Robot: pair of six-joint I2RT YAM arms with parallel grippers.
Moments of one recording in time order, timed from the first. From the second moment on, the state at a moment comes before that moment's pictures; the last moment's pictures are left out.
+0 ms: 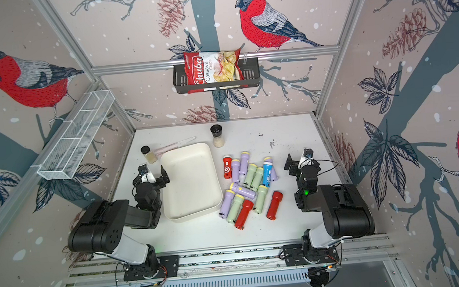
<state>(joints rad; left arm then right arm) -0.07 1.57 0.22 1.24 -0.34 -0.02 0.02 1.50 0.24 1.09 0.12 0.07</state>
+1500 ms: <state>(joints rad) -0.17 1.07 0.44 0.69 -0.20 -0.05 0.04 1.26 0.65 0.32 0.05 0.09</state>
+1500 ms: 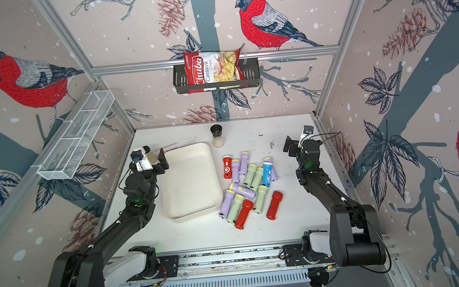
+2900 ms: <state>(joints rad) -0.23 1.05 0.55 0.19 0.07 -0.28 0.38 1.59 0.91 -0.32 0.00 0.32</state>
